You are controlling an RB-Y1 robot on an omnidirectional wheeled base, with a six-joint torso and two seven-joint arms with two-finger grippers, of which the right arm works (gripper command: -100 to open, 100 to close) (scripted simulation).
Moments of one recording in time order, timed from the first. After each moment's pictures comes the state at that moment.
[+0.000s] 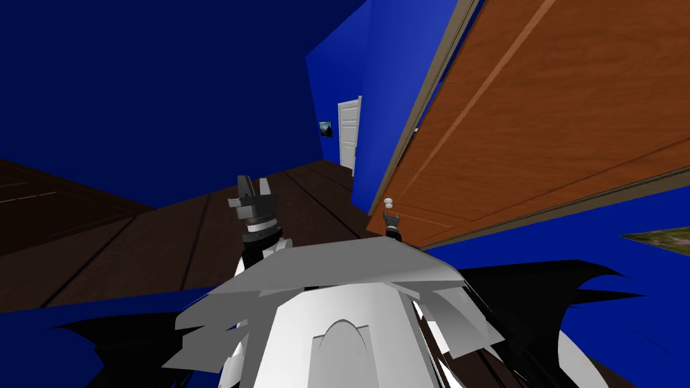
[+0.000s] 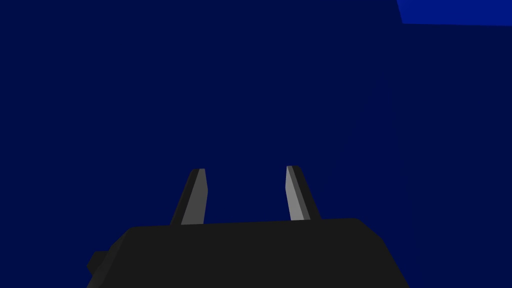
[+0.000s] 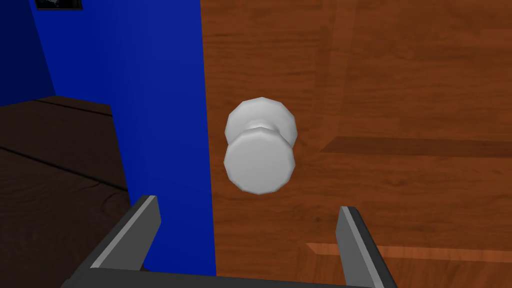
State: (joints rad) arm 0.09 -0.37 0.22 -0.79 -0.87 -0.91 -1.36
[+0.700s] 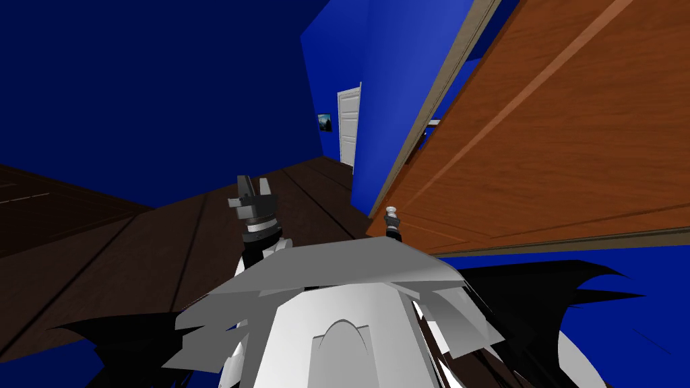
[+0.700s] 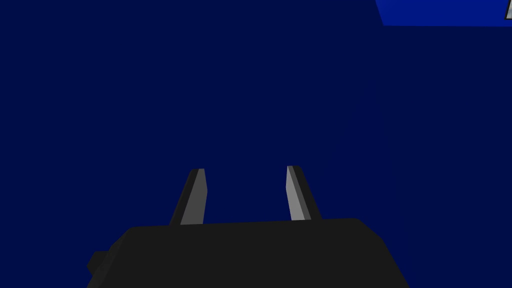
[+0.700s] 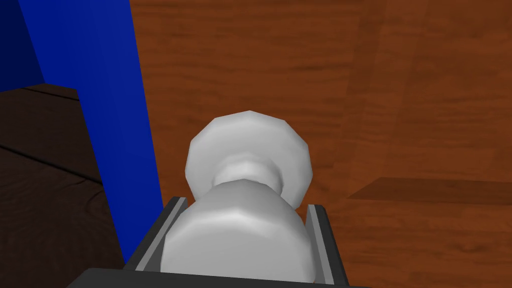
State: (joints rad) arm 0.08 -0.36 0.21 -0.77 -0.88 -0.93 -1.36
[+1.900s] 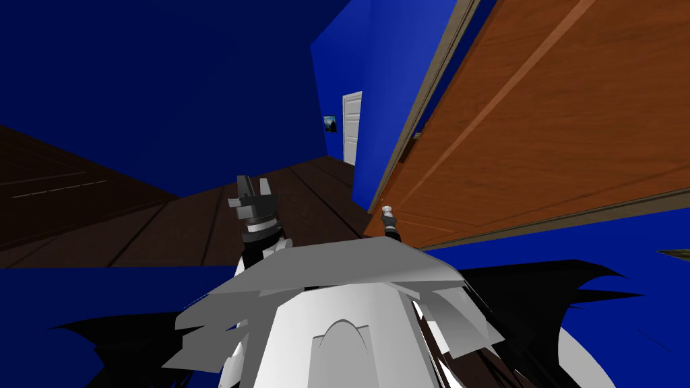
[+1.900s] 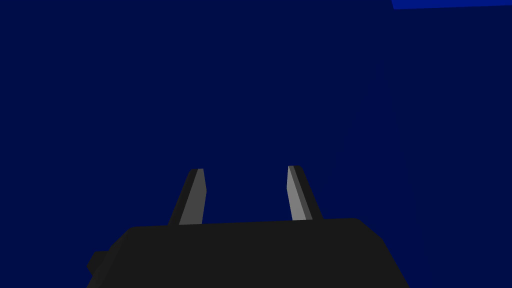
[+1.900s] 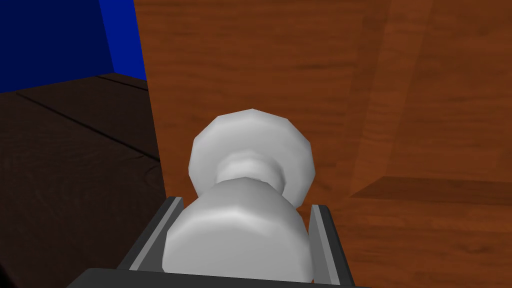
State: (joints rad) arm 0.10 -0.40 0.30 -0.81 -0.83 -0.90 -1.41
